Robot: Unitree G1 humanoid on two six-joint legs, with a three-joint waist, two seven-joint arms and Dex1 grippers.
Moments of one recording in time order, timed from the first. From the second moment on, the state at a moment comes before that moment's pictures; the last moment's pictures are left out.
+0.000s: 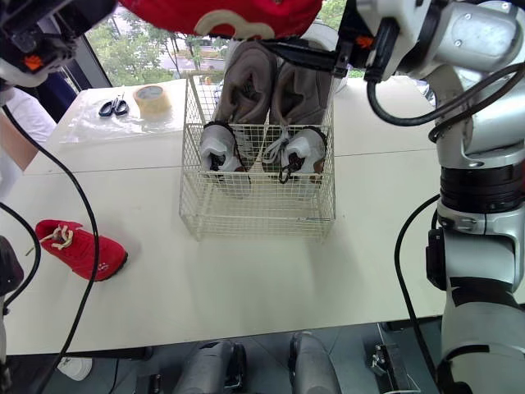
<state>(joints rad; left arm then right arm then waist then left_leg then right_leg) -1.18 0.90 0.25 0.22 -1.56 1.09 -0.62 -1.20 -0.72 0.03 0.02 0.38 0.12 1.07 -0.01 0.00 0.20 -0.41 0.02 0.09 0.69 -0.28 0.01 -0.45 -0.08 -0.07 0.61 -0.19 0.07</state>
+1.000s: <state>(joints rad) -1.09 0.46 0.52 0.06 -1.53 0.96 -0.32 -0.89 -0.26 -0.42 -0.27 1.29 0.66 0.21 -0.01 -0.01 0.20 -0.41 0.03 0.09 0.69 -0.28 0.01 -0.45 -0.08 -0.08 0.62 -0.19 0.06</state>
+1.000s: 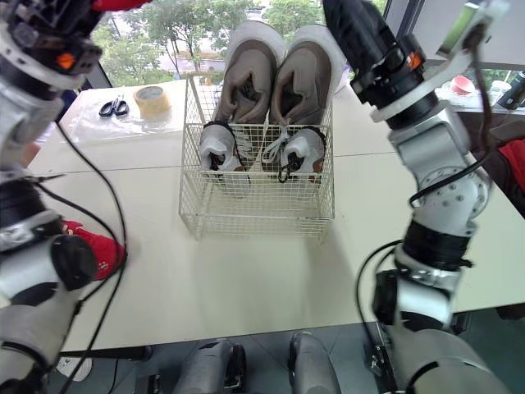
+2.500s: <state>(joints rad) -0.77 0.42 0.32 -0.20 -1.50 0.86 -0.33 -1.04 -0.04 -0.23 -0.26 1.34 0.45 0.00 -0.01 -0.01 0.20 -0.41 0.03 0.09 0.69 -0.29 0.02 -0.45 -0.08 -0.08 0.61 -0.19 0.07</state>
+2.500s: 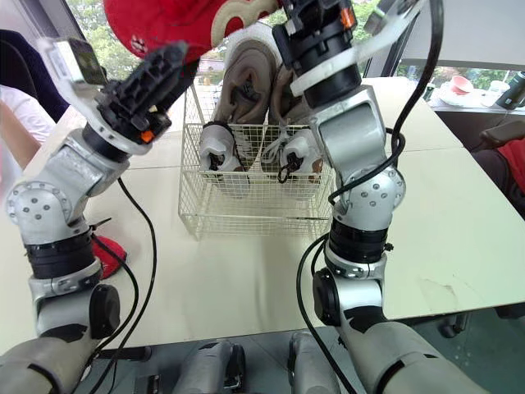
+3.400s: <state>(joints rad) -0.27 0.89 0.35 -0.54 -1.68 0.95 -0.21 -0.86 -1.01 -0.08 -0.16 0.86 0.68 1.07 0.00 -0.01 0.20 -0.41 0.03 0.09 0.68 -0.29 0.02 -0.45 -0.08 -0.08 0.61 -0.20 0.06</state>
